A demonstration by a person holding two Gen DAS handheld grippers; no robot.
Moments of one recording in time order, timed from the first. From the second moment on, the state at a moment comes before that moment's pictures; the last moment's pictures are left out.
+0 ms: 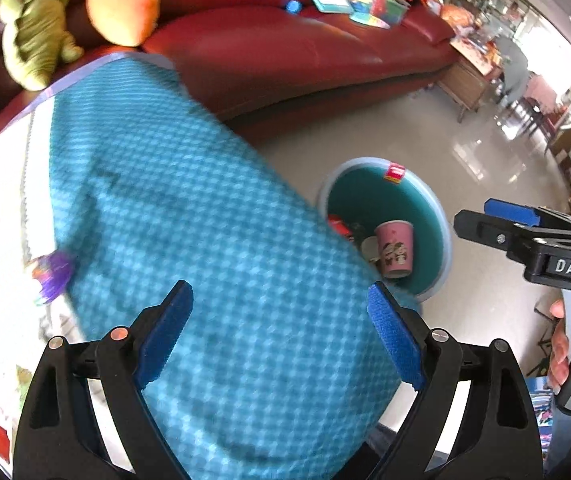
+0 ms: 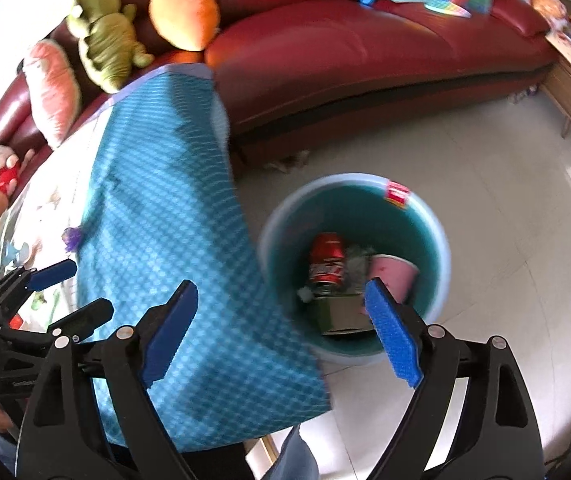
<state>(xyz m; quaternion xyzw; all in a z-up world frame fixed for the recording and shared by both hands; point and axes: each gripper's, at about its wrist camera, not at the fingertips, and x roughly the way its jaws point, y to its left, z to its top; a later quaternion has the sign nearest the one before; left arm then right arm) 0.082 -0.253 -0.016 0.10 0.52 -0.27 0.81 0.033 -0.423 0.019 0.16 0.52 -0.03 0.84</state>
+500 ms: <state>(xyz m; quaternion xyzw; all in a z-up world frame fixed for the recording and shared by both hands) 0.045 -0.104 0.000 0.06 0.52 -0.21 0.83 0.021 -0.296 0.028 0.12 0.54 0.03 0.83</state>
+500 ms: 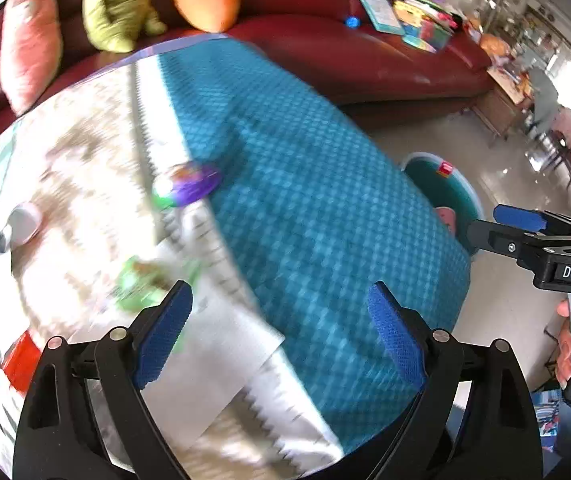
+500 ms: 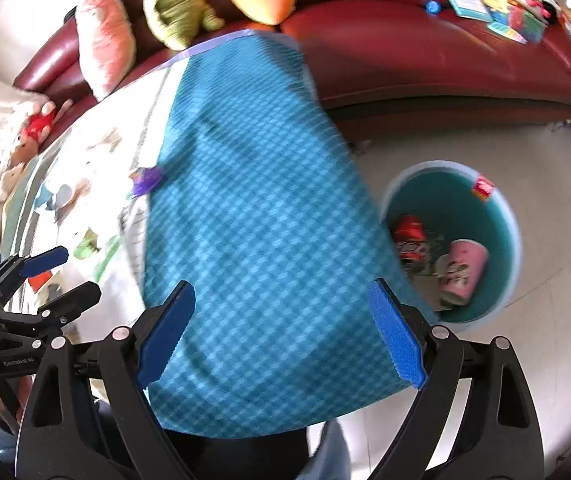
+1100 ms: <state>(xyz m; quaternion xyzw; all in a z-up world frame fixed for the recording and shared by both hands) -0.018 0.043 -0.016 -0.01 0.53 -0.07 0.85 -0.003 -0.176 0.033 0.07 0.54 0.14 0.82</state>
